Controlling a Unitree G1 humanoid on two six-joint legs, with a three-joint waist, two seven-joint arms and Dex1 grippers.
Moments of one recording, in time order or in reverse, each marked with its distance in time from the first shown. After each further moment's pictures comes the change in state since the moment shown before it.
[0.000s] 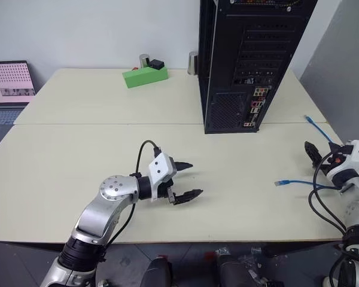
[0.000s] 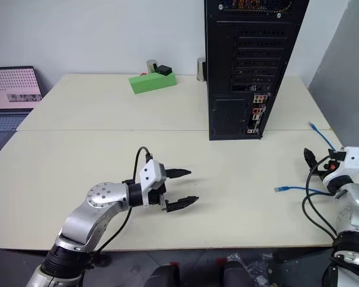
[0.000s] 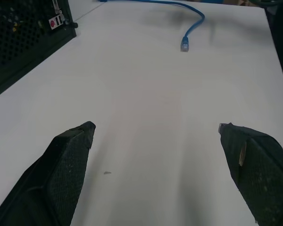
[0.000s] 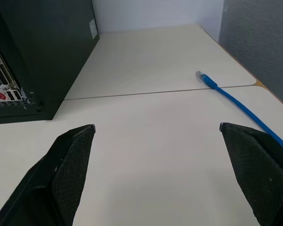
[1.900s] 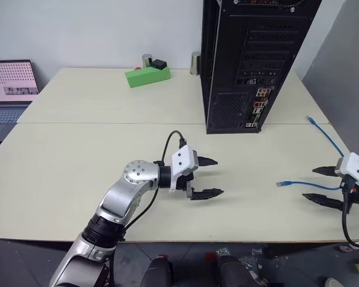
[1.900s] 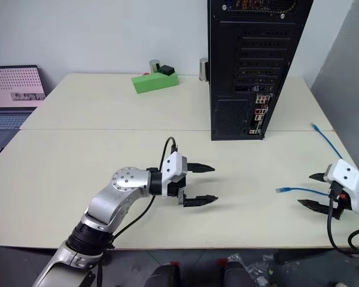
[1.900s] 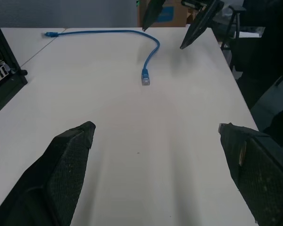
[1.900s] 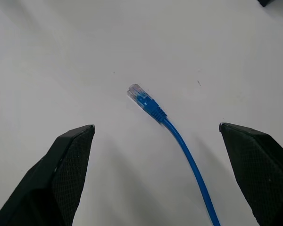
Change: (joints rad) left arm -0.204 -0.093 -0.120 0.126 0.006 -0.049 -0.129; right arm 0.353 -0.523 0.218 -0.527 -0.117 0.219 0.632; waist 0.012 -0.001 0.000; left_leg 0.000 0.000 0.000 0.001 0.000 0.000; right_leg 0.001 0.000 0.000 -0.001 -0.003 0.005
